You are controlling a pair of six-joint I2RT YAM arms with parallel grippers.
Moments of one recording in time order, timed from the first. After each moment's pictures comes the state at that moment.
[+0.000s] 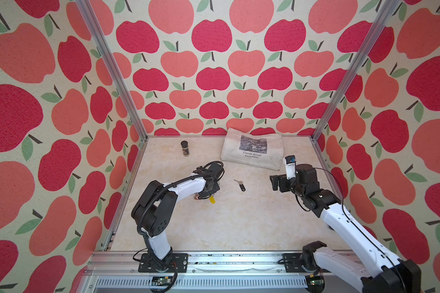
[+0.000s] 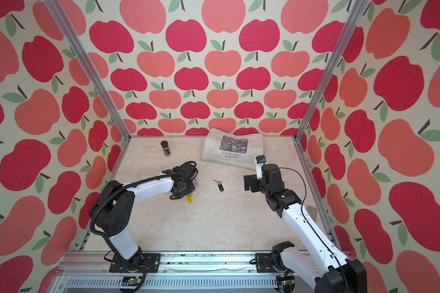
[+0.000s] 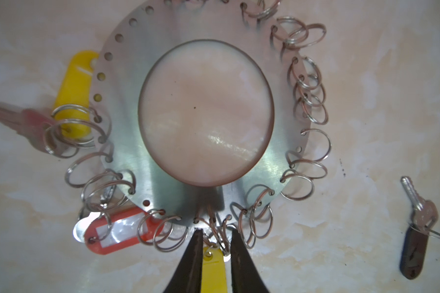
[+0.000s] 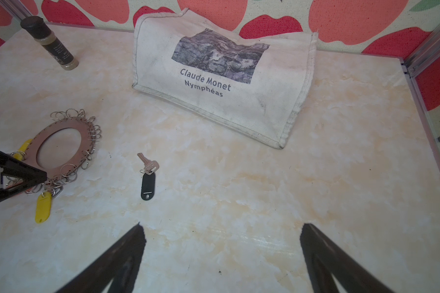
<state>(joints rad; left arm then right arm) -0.61 1.76 1.11 -0.61 -0.19 -0.97 0.42 1.00 0.77 -0.39 0.05 0.09</state>
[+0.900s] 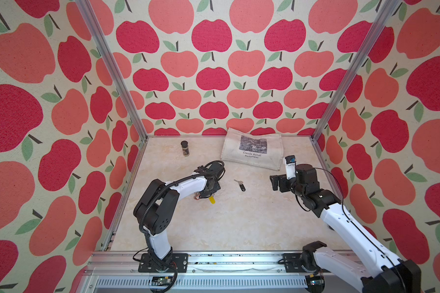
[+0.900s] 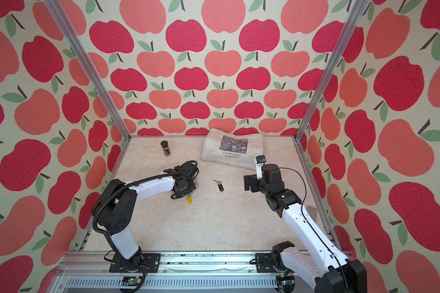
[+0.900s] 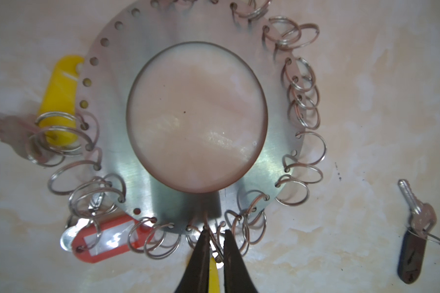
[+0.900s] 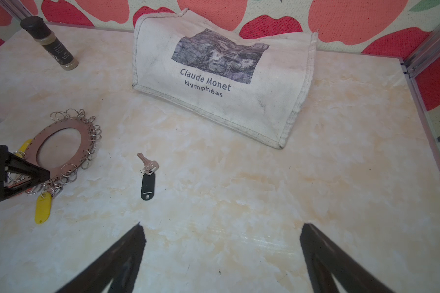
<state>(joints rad) -0.61 1.79 1.13 -0.61 -0.18 -0.97 0.42 1.00 0.77 -0.39 0.05 0.09</state>
